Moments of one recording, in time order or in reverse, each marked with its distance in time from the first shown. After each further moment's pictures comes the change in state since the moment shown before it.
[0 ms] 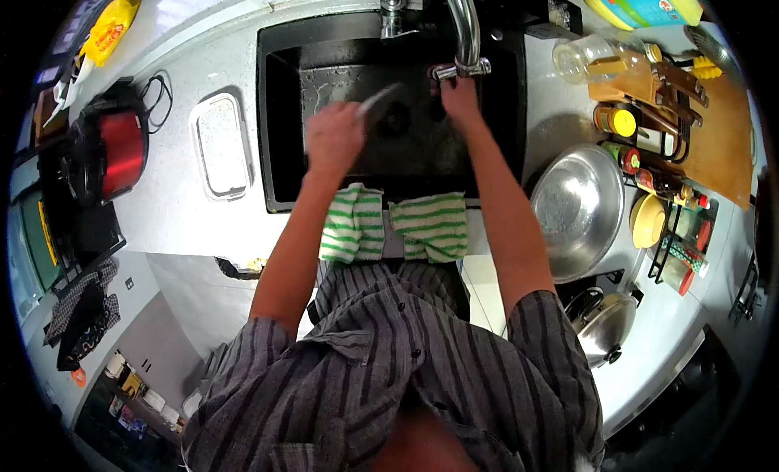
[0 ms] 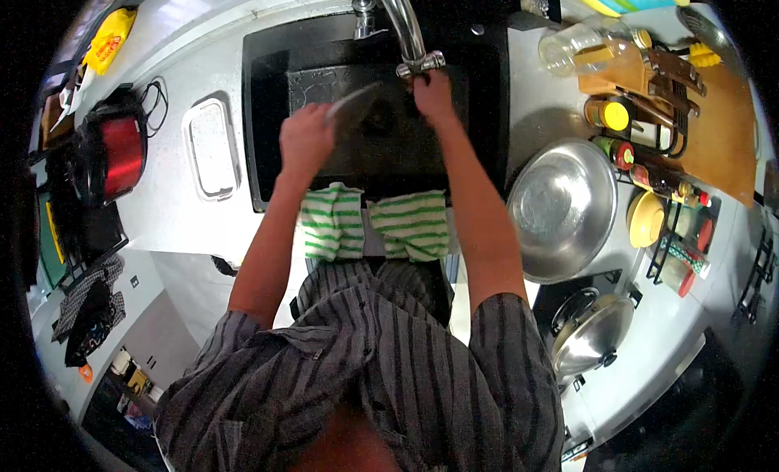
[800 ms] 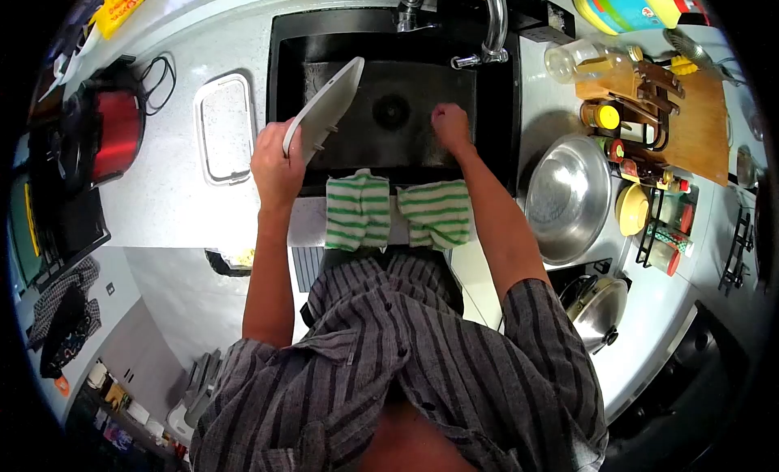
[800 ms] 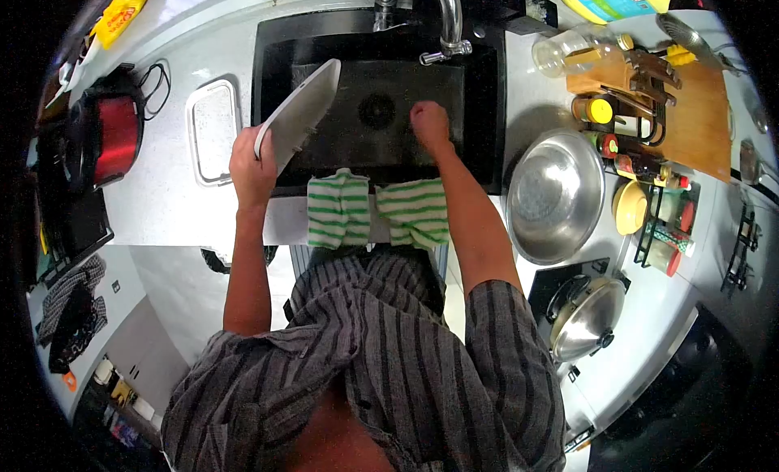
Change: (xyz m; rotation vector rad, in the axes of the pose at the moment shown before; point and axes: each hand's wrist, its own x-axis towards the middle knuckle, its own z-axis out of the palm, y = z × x) left_hand -0.094 -0.077 -0.059 -0.335 0.542 0.066; right_hand -0.085 0.010 0.026 -0.555 0.127 -0.152
